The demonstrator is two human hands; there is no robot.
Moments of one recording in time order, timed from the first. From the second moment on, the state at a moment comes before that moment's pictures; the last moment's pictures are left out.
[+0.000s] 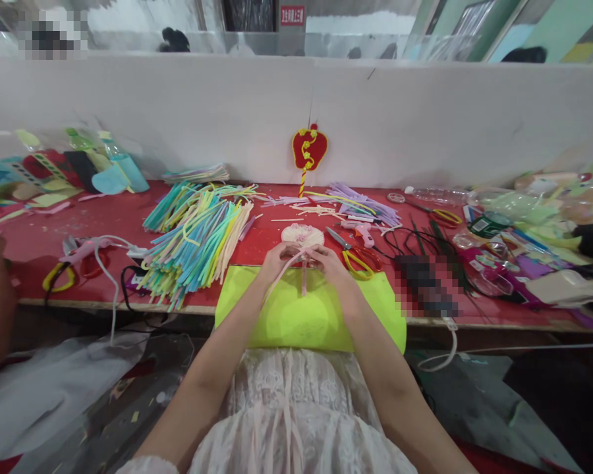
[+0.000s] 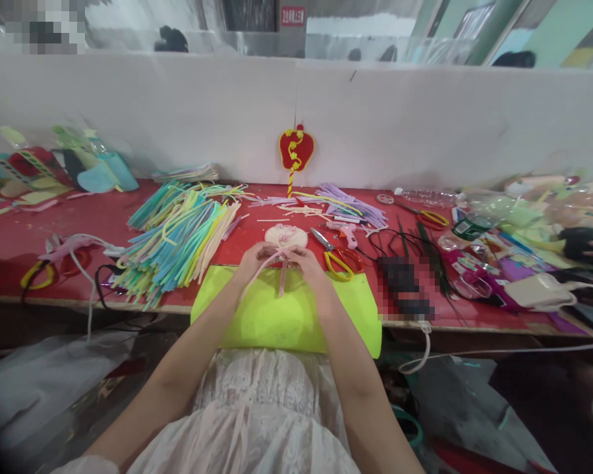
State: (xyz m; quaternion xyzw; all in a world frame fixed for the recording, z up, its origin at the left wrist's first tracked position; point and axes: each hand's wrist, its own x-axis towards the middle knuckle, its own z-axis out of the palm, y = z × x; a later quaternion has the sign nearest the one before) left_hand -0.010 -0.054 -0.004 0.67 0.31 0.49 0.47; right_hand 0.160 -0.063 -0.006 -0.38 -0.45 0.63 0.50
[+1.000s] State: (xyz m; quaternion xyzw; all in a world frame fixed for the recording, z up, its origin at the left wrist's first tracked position) left_hand -0.010 -0.051 -0.006 0.61 0.37 0.56 0.42; right_hand 0.156 -0.063 -0.007 -0.38 -0.46 0.65 0.47
